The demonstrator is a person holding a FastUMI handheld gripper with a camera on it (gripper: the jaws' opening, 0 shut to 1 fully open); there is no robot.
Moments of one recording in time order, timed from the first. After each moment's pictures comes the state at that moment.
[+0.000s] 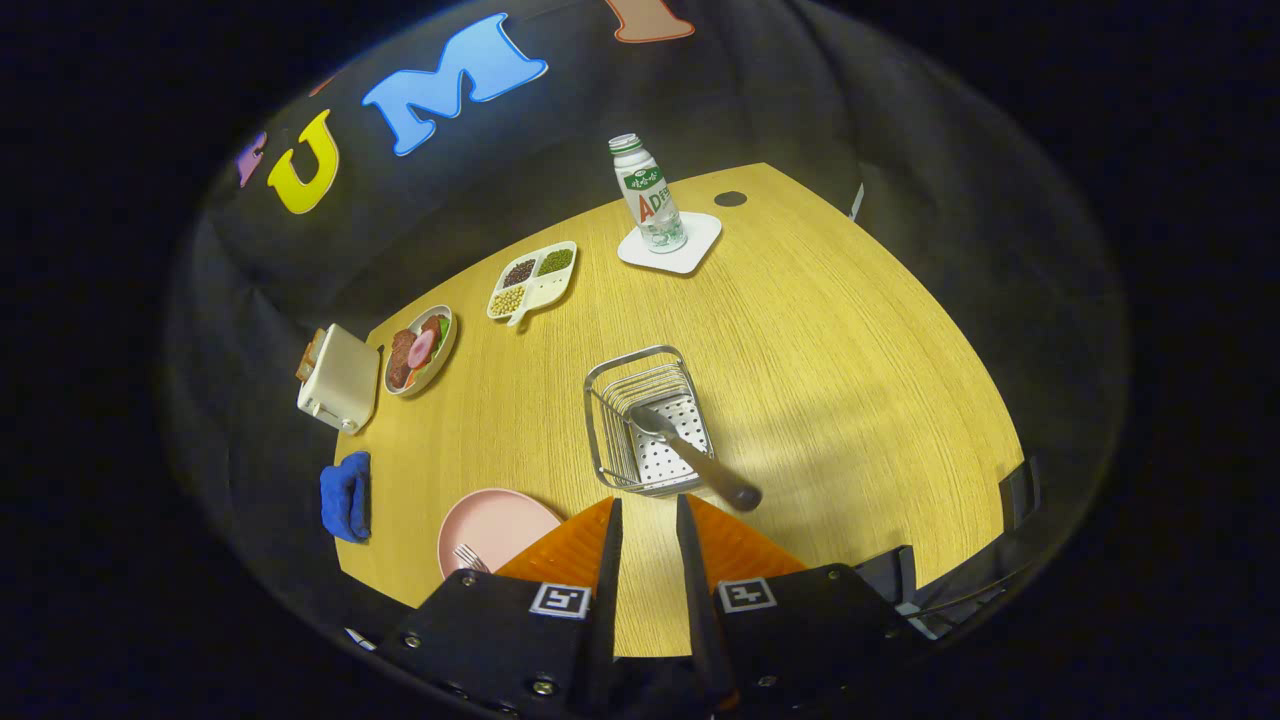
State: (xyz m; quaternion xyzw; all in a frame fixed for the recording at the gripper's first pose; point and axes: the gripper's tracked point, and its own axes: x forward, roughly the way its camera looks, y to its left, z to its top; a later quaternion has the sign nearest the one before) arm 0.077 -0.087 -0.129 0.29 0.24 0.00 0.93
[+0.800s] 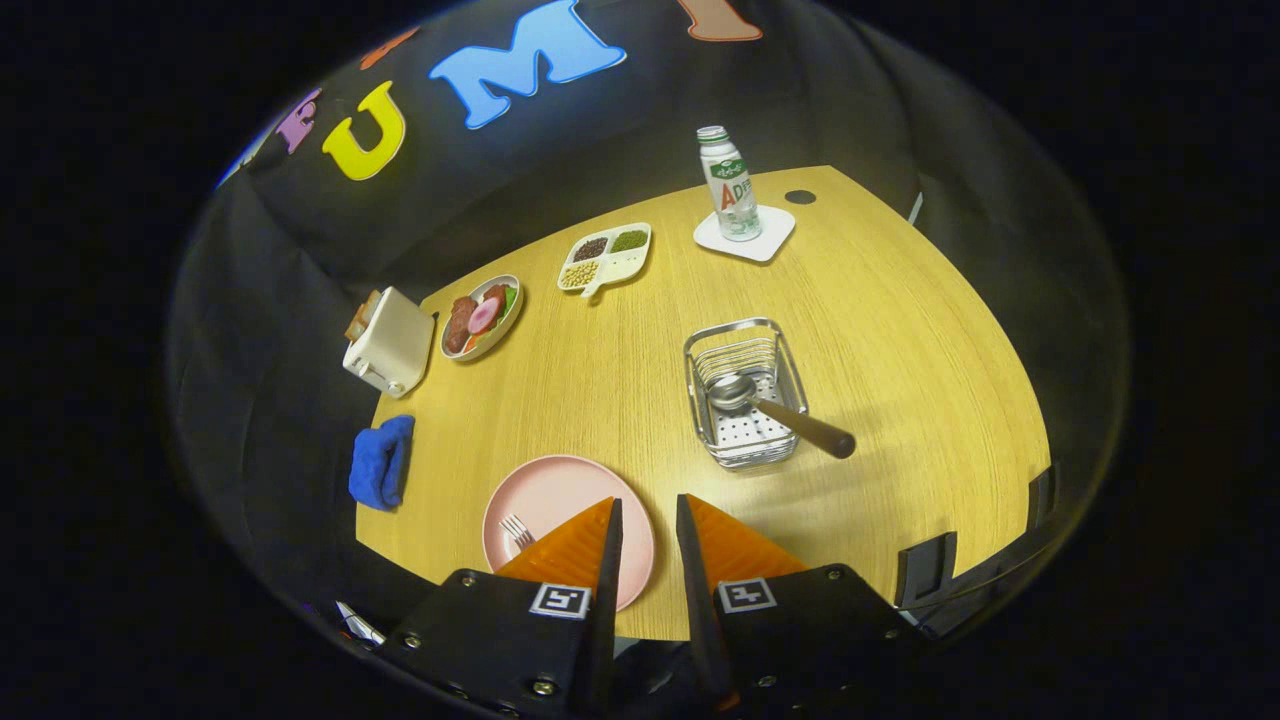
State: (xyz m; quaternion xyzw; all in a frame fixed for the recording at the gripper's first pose) arm 0.065 -0.022 -0.119 0.26 0.24 0.07 0.93
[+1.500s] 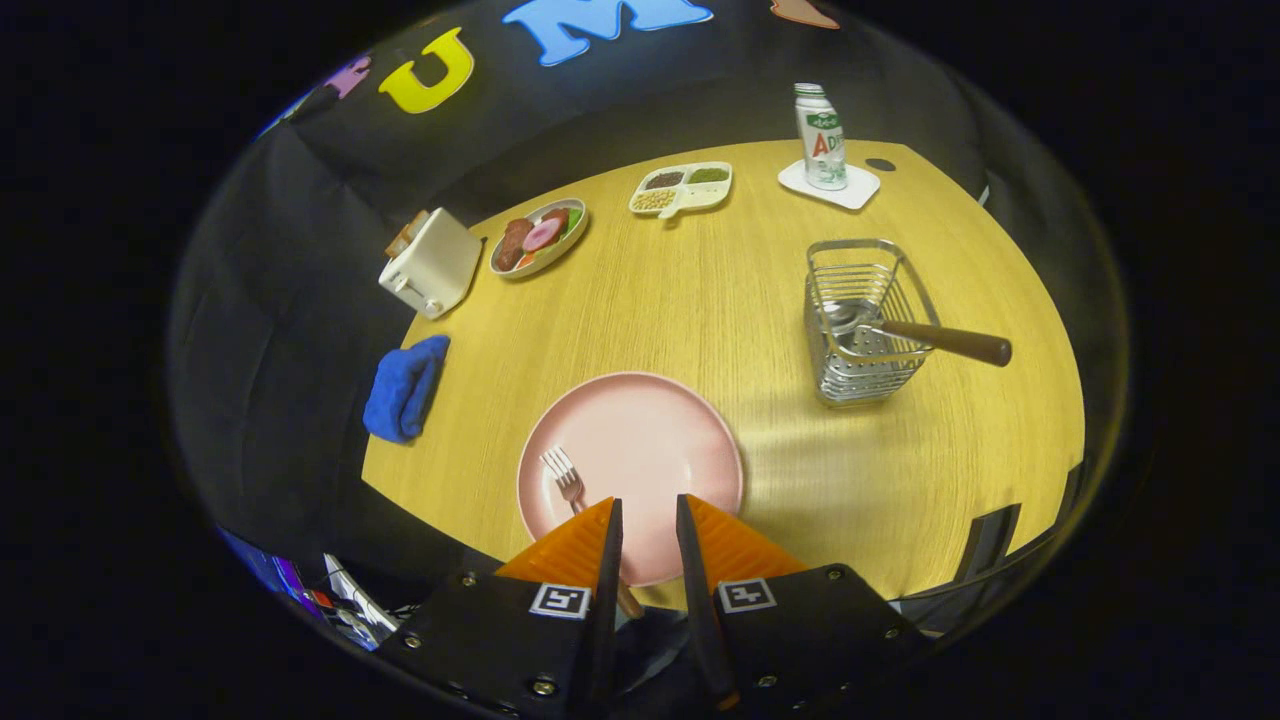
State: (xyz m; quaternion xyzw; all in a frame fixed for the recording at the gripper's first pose) arm 0.050 0.068 -0.152 0.20 0.29 0.14 0.92
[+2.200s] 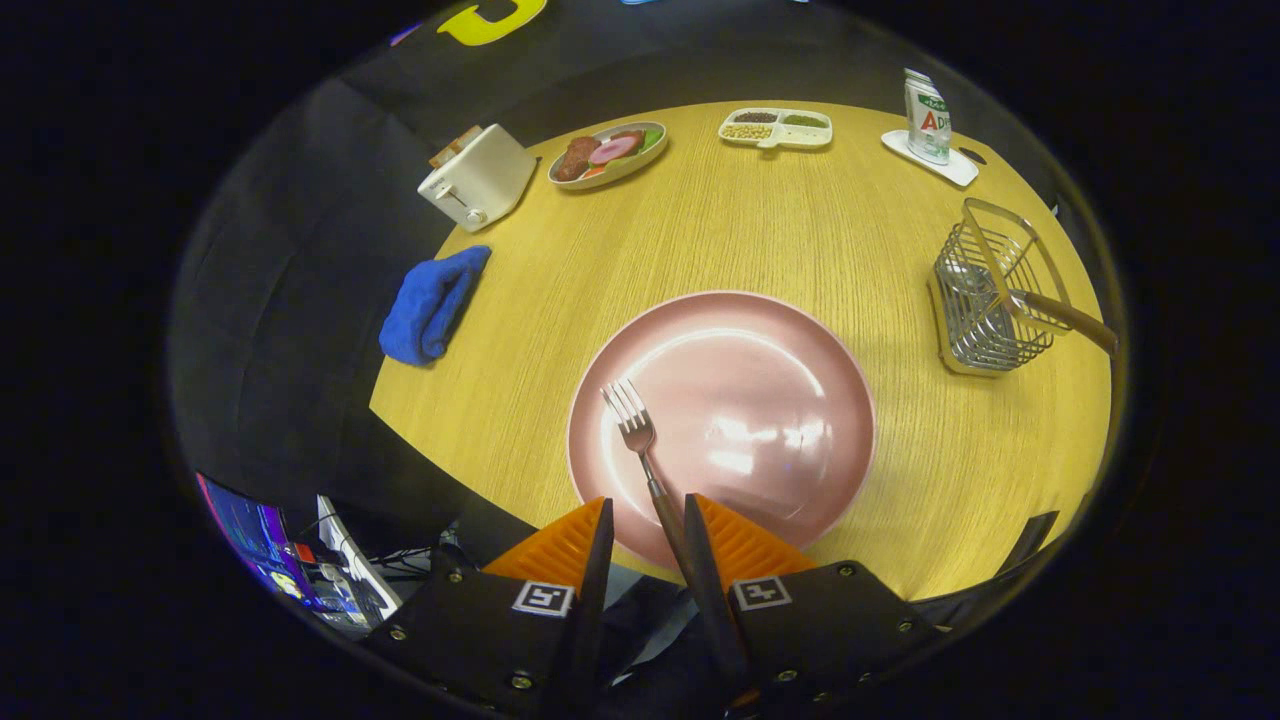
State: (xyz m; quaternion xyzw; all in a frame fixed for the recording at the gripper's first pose) arm 0.055 0.138 -0.188 0.14 0.35 0.20 0.90
